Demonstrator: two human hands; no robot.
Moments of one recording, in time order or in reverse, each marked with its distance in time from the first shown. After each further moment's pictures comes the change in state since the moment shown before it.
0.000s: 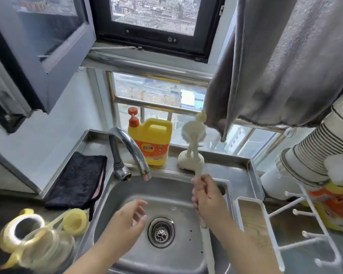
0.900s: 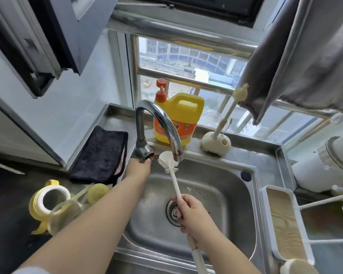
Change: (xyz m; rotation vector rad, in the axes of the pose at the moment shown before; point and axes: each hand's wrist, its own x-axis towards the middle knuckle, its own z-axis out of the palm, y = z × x) left_hand 0.102 -0.063 -0.007 -0.433 0.302 -0.708; right_hand -0.029 0.046 0.100 0.074 -0.235 0.596
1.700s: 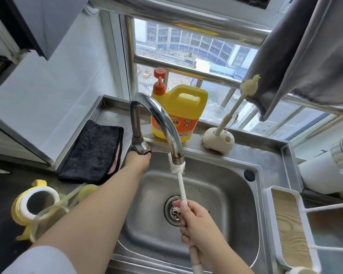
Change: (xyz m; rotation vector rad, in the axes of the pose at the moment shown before) left_hand 0.051 0.001 0.028 -0.169 -0.060 -0.093; right_hand 0.003 0.007 -0.007 0.137 -0.003 0.015
